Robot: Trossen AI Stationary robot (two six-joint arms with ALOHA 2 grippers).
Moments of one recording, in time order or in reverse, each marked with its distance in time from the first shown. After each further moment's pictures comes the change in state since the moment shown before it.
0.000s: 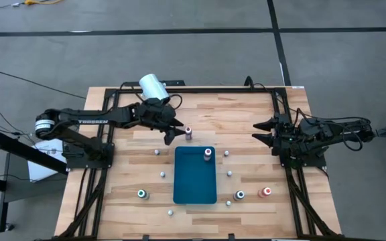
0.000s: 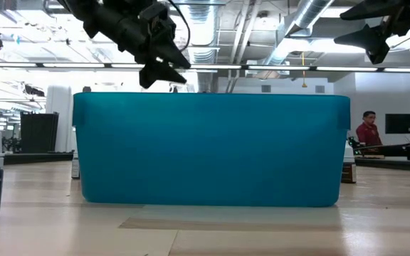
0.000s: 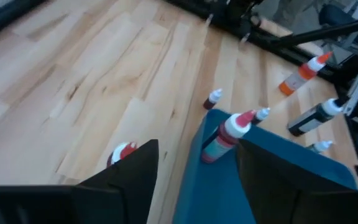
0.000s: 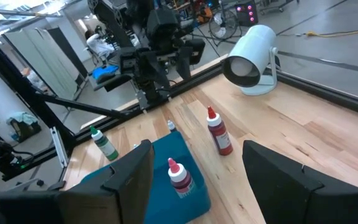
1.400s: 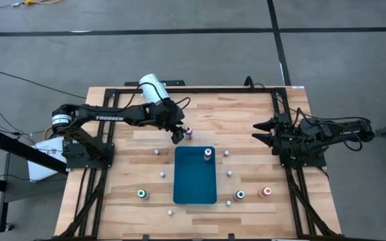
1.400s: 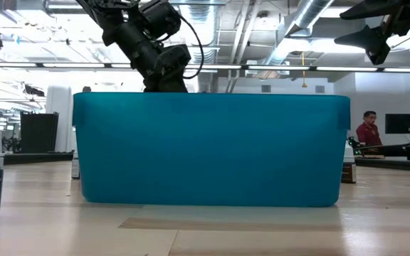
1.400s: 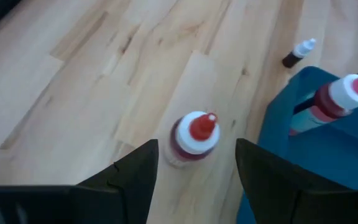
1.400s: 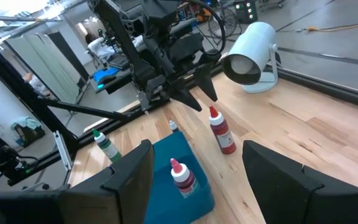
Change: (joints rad) left arm 0.007 0.201 0.127 -0.178 -0.178 0.089; right arm -0.001 0.000 0.000 -0.001 0.000 0.034
